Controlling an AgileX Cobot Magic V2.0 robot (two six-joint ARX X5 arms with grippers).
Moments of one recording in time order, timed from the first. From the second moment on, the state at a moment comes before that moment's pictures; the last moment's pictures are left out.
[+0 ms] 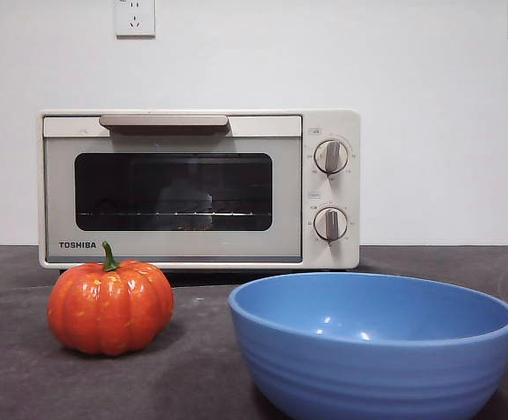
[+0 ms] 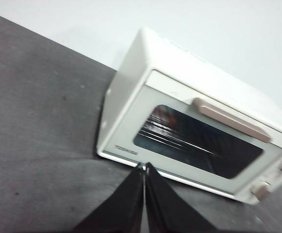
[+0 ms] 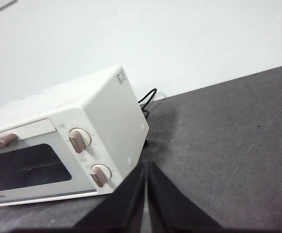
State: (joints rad) left arm -0.03 0.11 0.37 -0.38 0.16 -0.47; right arm 0.01 0.07 0.27 -0.21 -0.24 0.40
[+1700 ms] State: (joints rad) left arm -0.06 0.61 0.90 -0.94 0.55 0.01; right arm 0.13 0.74 0.95 -0.99 -0.62 -0.07
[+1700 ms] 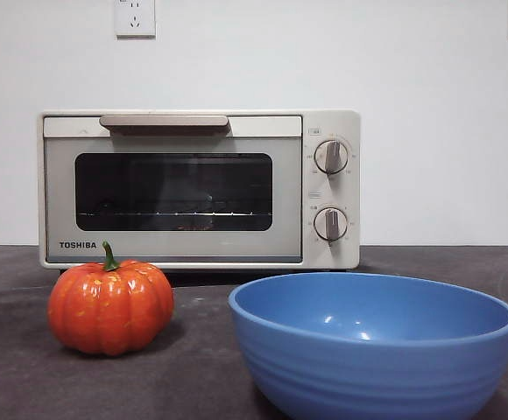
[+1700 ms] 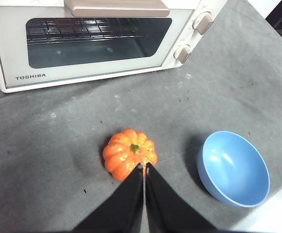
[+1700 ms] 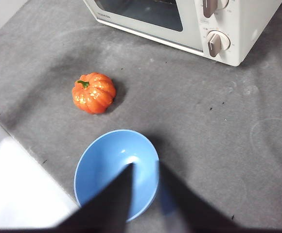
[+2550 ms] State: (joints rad) left arm -0.06 0.61 0.90 -0.94 0.55 0.01; right arm 0.31 0.84 0.99 -0.81 -0.63 0.02
